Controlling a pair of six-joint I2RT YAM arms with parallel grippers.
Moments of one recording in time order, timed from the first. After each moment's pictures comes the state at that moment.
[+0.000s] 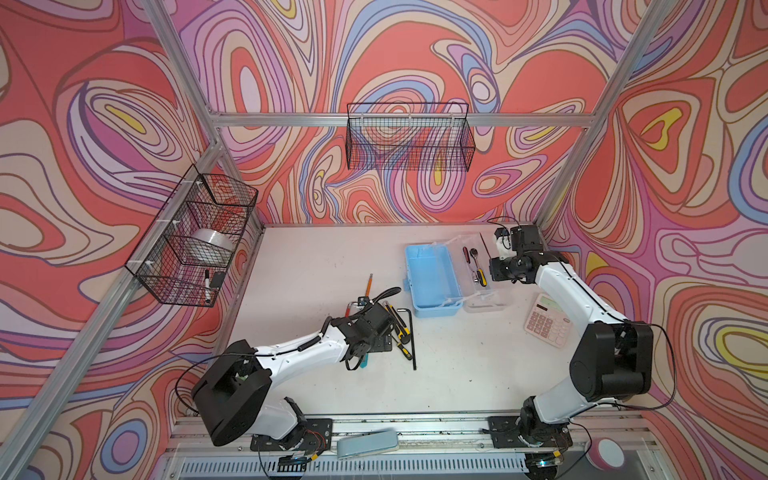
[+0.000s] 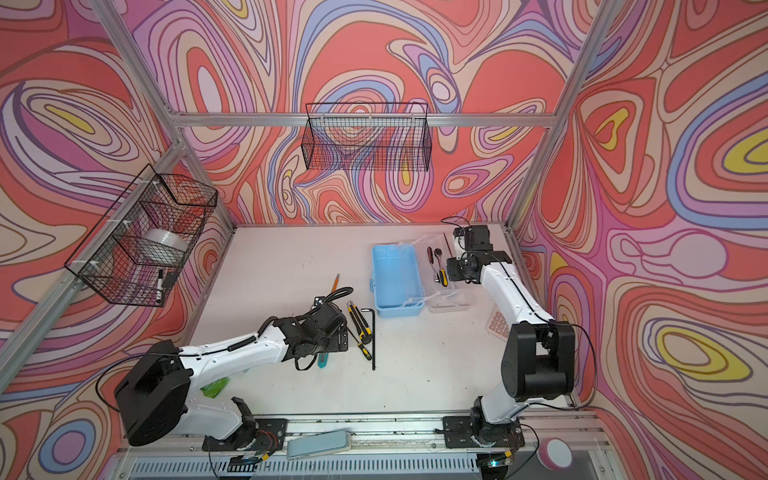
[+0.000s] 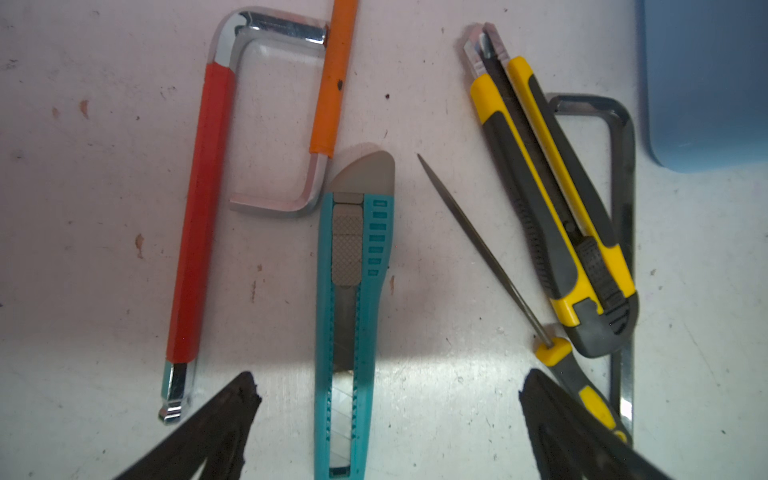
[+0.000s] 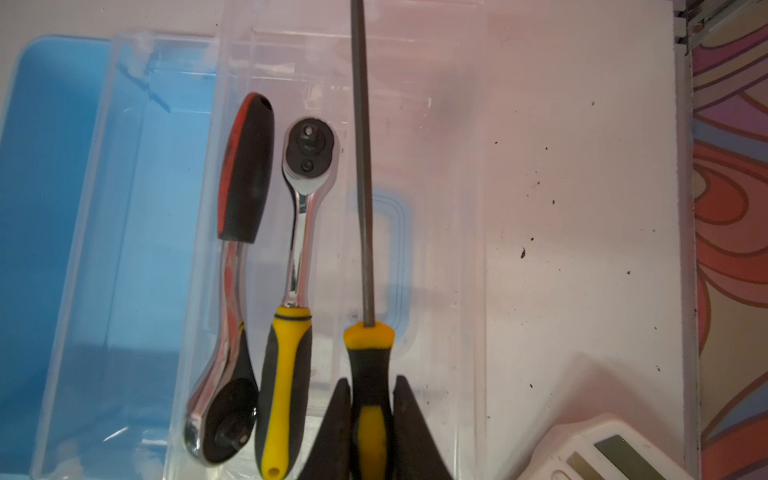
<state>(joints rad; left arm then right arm) -0.83 1.42 0.79 -0.54 -0.28 -0.84 0.03 1.59 1.28 -0.65 -0.05 -0.08</state>
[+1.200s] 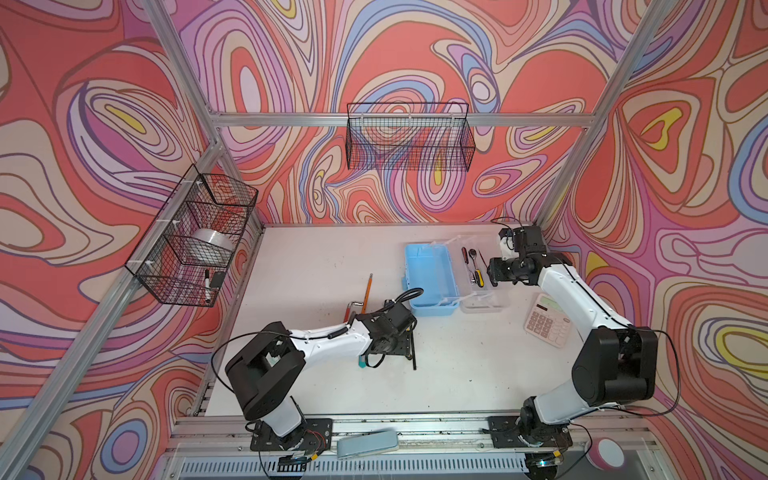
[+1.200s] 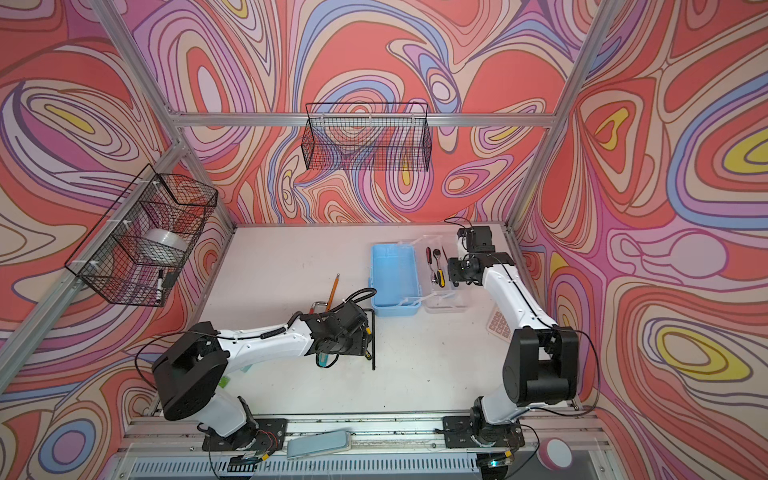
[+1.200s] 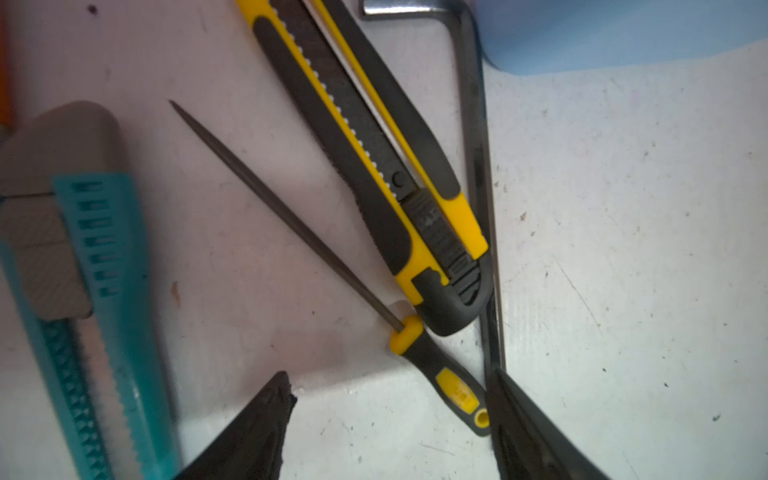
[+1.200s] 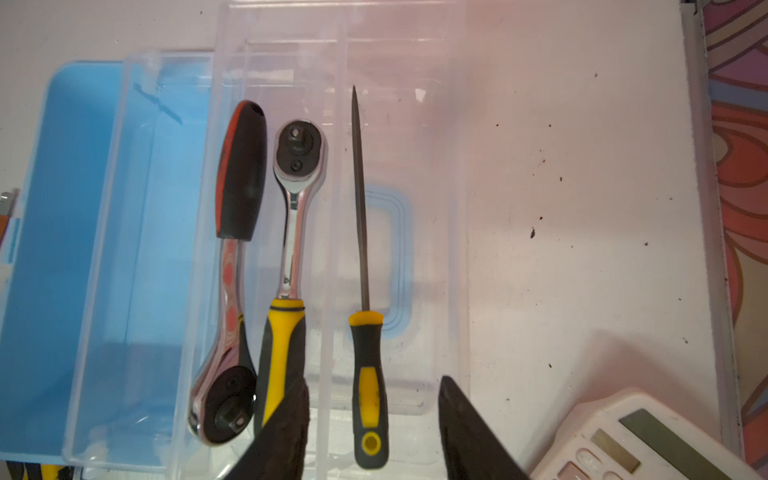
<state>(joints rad) -0.92 1.64 0.94 -0.47 -0.09 -0.83 0.02 1.55 1.26 -0.66 -0.07 0.01</state>
